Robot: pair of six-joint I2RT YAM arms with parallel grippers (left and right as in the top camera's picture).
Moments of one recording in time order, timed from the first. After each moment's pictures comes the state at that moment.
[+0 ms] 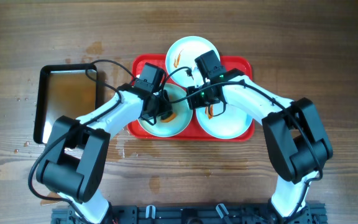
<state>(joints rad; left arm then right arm) -0.41 1.83 1.03 -0.45 0.15 -0.70 0.47 1.98 1.25 -0.50 -0.31 0.23</state>
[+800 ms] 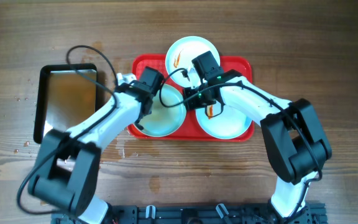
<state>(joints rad) -0.43 1.72 1.04 -0.72 -0.49 -0.70 0.49 1.98 1.25 -0.49 -0.36 0.23</state>
